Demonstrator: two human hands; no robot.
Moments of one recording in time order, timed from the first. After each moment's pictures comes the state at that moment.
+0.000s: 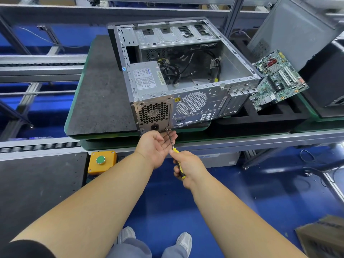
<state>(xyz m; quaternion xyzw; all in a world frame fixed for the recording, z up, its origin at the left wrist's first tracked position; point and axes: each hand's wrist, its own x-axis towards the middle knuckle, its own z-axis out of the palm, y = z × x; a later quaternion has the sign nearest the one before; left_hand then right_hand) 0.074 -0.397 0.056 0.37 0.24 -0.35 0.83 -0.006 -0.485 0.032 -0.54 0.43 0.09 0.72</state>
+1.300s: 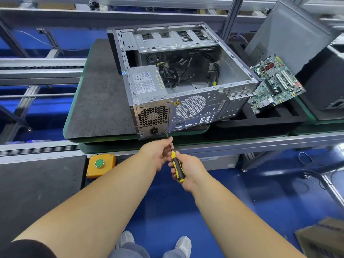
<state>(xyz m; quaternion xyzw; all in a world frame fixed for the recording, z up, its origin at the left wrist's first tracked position) 0.084 -0.407 0.031 0.59 0.26 -0.37 0.67 -0.005 -0.487 0.041 -0.48 0.44 0.10 0.76</state>
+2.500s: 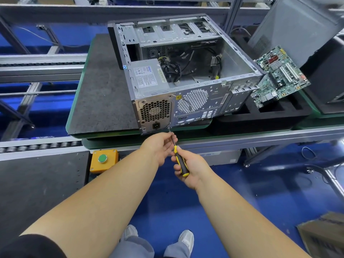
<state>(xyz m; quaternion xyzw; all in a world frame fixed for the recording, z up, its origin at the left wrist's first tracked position) 0.081 -0.407 0.036 0.52 0.25 -0.36 0.74 -0.014 -0.489 0.034 -0.43 0.42 0.12 0.79</state>
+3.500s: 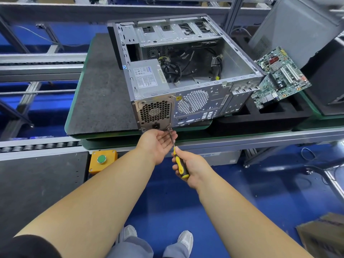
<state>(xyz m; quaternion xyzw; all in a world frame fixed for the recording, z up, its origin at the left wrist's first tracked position) 0.087 -0.399 0.045 0.40 0.27 -0.36 0.80 -0.009 -0.493 0.034 -0.47 0.42 0.13 0.76</state>
